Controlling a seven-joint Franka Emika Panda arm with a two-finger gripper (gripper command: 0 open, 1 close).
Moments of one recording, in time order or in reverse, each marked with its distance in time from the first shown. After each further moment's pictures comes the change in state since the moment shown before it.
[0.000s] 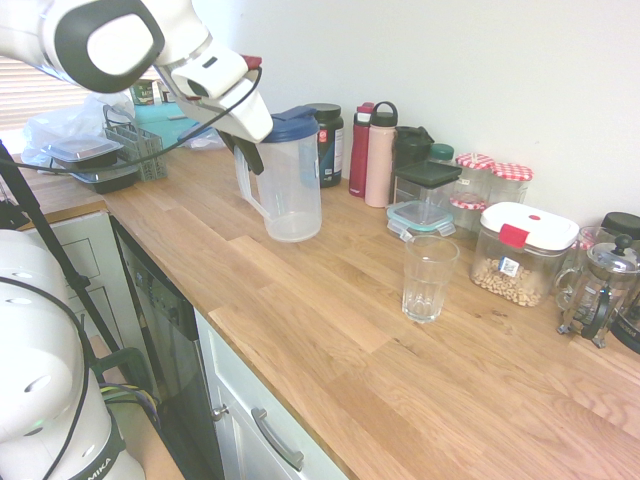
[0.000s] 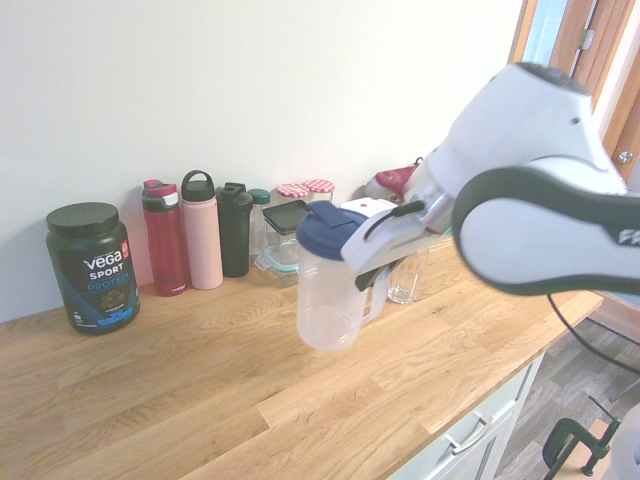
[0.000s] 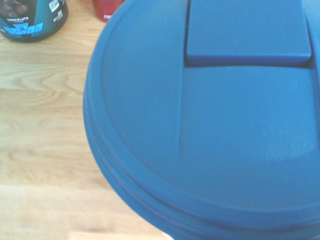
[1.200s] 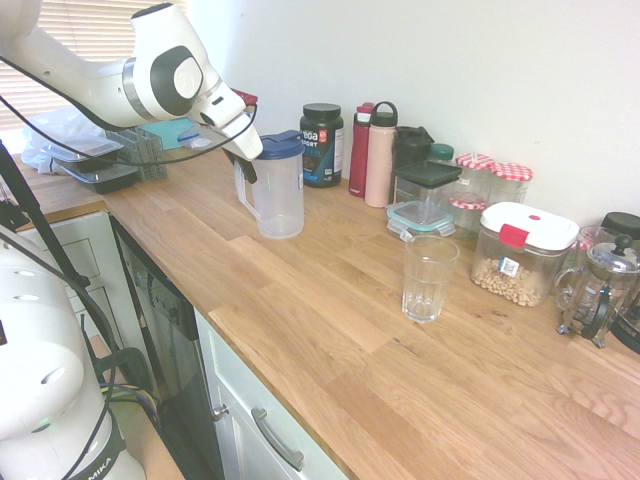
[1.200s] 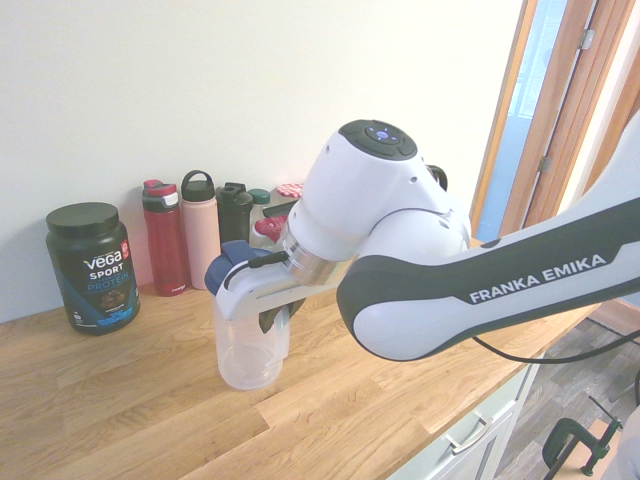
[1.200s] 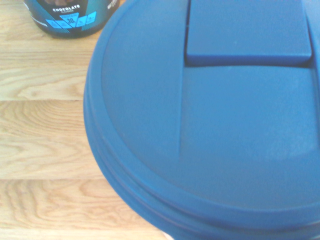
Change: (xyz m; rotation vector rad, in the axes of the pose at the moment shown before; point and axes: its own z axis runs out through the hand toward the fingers) arm -0.058 -0.106 0.079 -0.016 -0.031 0.039
